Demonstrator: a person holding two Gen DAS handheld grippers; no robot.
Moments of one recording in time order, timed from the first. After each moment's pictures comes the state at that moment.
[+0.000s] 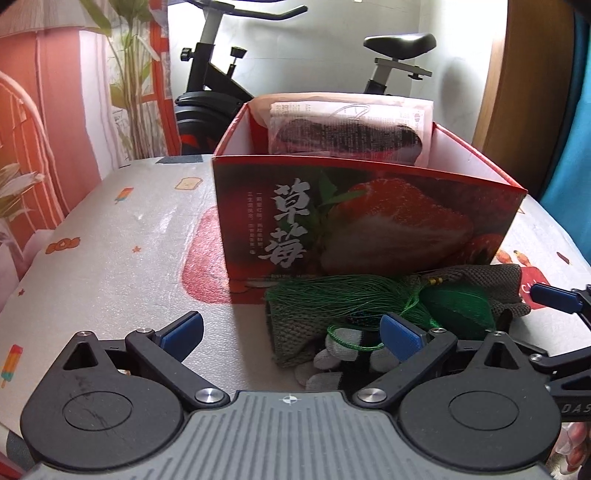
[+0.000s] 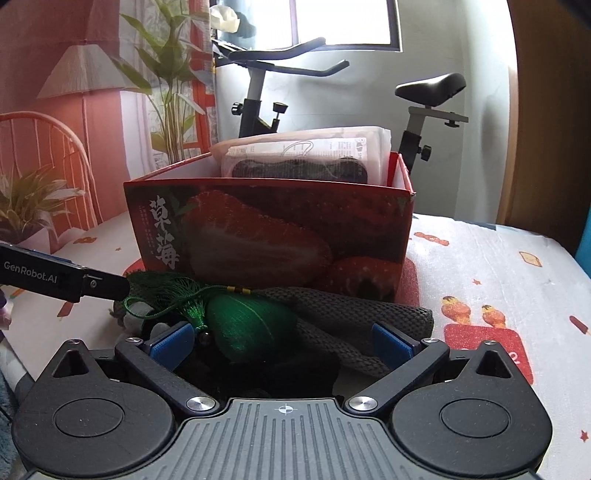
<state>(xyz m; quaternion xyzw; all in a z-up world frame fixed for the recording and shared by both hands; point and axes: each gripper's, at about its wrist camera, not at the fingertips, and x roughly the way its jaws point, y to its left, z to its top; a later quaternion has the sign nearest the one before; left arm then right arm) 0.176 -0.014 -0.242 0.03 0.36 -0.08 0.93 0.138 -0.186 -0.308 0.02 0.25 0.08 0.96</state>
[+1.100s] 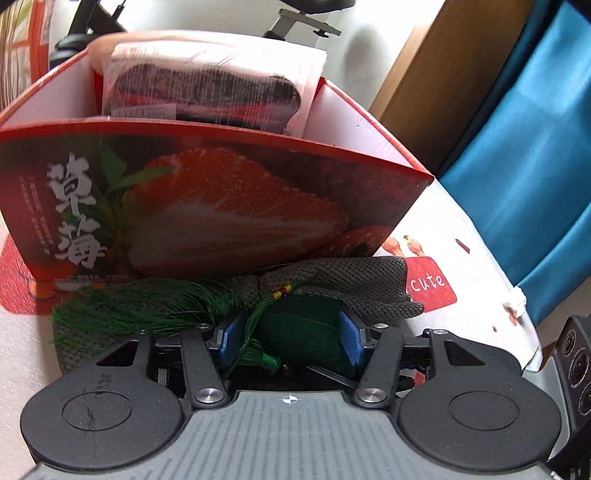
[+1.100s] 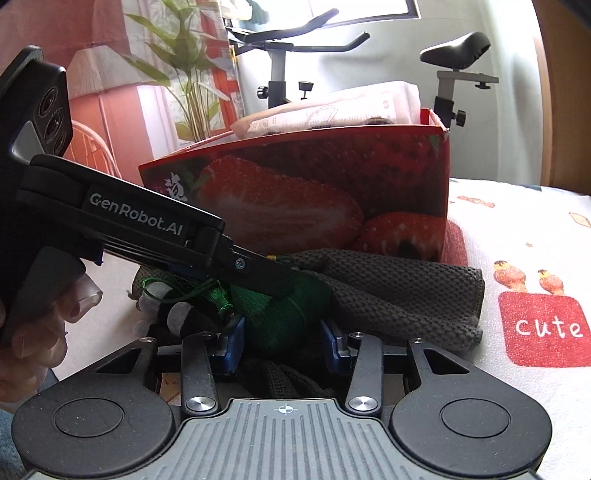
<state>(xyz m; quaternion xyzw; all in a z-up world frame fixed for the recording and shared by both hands) 0.227 -0.091 -0.271 -0.04 0.42 -0.28 0.86 0.159 -0.198 -0.337 0.08 0.27 0.15 0.95</state>
